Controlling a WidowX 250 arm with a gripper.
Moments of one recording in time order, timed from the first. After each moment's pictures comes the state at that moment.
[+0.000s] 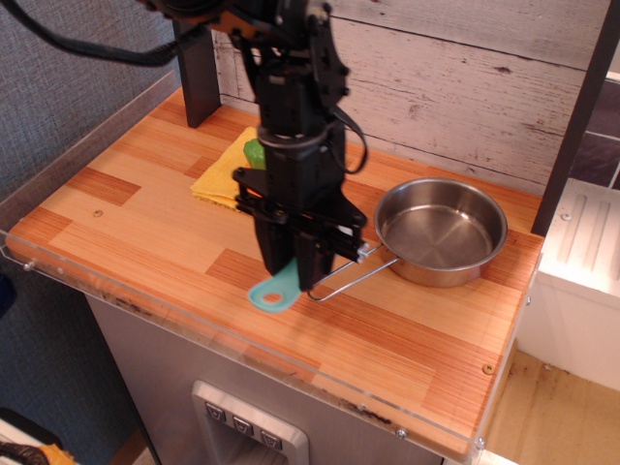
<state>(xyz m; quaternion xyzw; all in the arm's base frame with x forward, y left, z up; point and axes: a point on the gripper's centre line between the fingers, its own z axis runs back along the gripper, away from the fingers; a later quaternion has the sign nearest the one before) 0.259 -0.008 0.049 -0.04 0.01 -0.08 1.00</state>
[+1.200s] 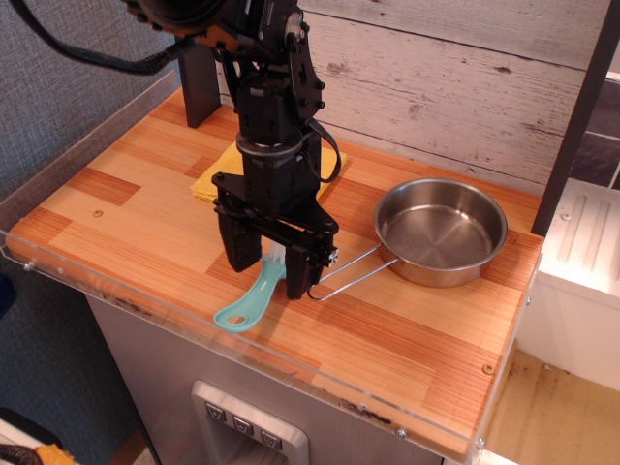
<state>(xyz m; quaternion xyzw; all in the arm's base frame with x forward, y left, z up) 0.259 0.009 0.034 -0.02 0.03 -0.08 1.00</state>
